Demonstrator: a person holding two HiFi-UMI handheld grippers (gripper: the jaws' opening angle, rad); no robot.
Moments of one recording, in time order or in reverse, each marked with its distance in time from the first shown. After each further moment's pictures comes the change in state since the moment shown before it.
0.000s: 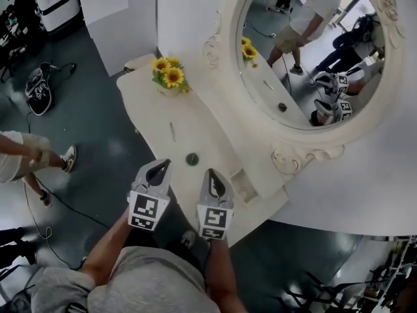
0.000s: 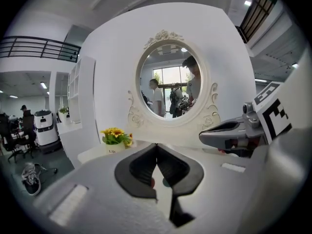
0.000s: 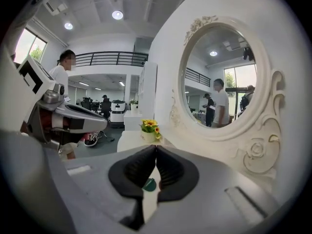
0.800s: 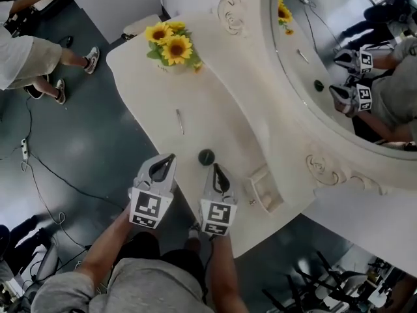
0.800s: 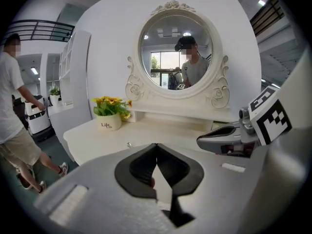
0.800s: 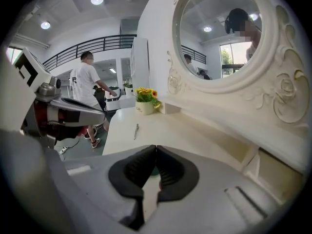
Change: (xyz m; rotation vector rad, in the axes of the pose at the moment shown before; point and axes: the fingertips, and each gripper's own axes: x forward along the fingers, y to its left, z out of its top) left arm 0.074 0.030 -0.106 -0.031 0.201 -0.083; right arm 0.092 0.015 -0.118 0.132 0.231 0.009
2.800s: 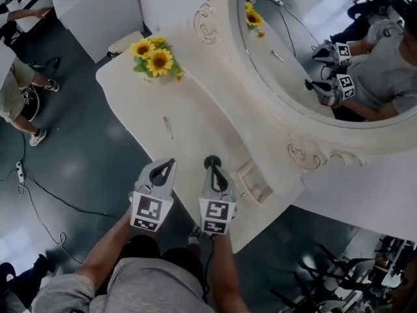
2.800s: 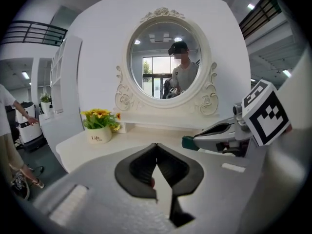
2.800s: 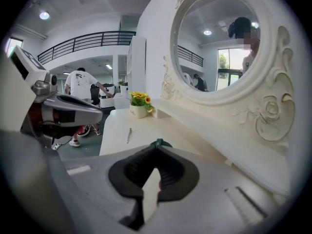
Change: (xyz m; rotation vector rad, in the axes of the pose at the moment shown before) left arm -0.009 -0.029 0.037 0.060 -0.060 -0.081; right arm -0.032 -0.020 0.026 -0.027 0.015 -0.085
